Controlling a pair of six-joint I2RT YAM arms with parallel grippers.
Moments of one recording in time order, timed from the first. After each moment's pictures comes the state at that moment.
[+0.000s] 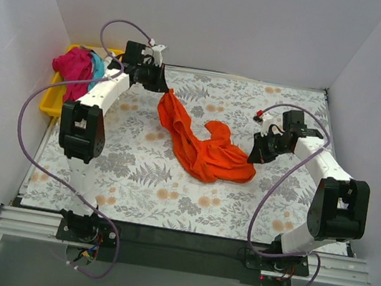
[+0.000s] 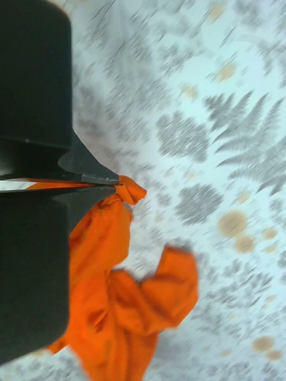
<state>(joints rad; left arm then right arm) -0.16 2.02 1.74 -0.47 0.56 -0.01 0.13 1.57 1.11 -0.72 -0.64 -0.37</state>
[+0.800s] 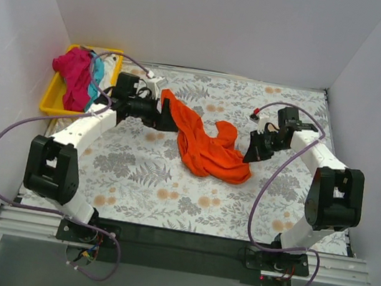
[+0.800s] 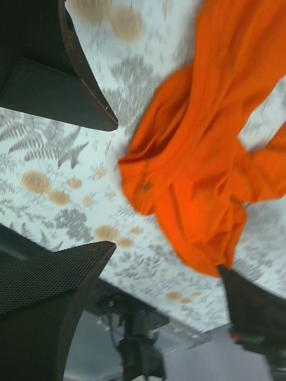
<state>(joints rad) -0.21 1.58 1.20 -0.37 0.79 -0.14 0.15 1.65 1.16 -0.77 -0.67 -0.31</state>
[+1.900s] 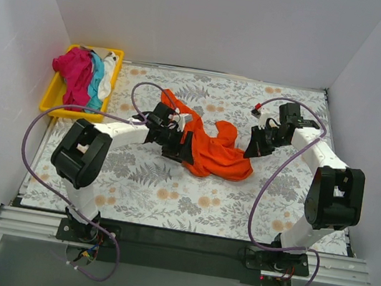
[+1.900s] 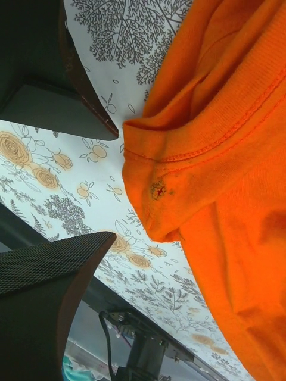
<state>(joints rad) -0.50 1.79 1.07 -0.27 0.62 -0.36 0.15 1.66 1.22 -0.77 -0.67 -0.29</state>
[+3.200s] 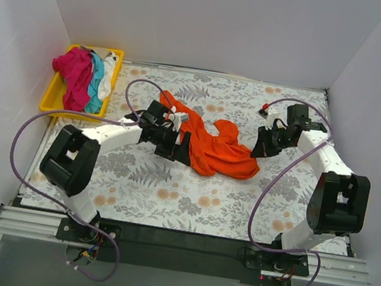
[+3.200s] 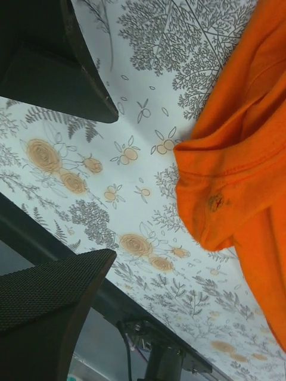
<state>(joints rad) -0.47 1.63 1.04 -0.39 0.59 -0.25 0.10 1.61 1.19 -0.77 -0.63 -0.31</state>
